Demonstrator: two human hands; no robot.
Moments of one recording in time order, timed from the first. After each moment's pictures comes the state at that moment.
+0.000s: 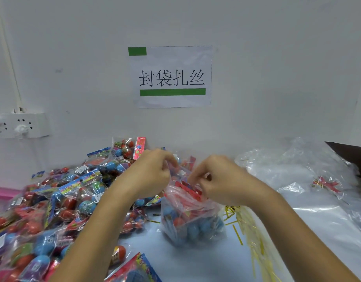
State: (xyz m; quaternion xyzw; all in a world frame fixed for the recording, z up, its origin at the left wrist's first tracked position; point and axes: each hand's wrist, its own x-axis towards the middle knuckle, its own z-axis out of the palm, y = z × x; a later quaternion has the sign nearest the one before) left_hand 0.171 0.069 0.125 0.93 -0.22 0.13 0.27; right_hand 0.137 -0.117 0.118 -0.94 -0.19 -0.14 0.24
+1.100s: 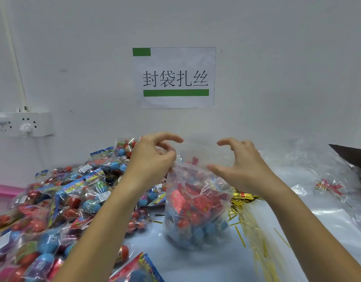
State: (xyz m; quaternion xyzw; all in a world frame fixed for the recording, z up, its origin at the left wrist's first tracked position) left_hand 0.165 0.064 0.130 0.79 -0.20 0.24 0.52; right_hand 0.148 -0.144 0.119 -0.93 -0.02 -0.22 0.30
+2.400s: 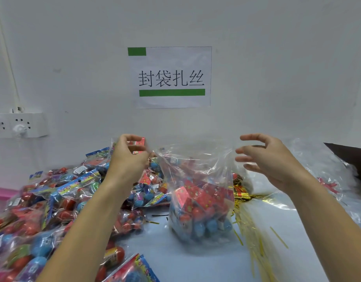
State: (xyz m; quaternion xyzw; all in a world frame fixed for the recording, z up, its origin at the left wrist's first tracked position) left_hand 0.204 0.090 0.109 0.72 -0.08 0.23 0.65; right_hand 0.149 -0.191 0.128 -0.75 0.02 -0.21 0.62
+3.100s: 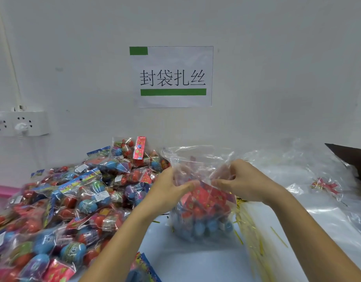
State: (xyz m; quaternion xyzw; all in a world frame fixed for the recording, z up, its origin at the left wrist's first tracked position) left_hand 0.213 0.042 0.050 0.80 -0.25 0.10 0.53; right_hand 0.164 -0.170 0.094 -0.93 -0.11 -0.12 0.33
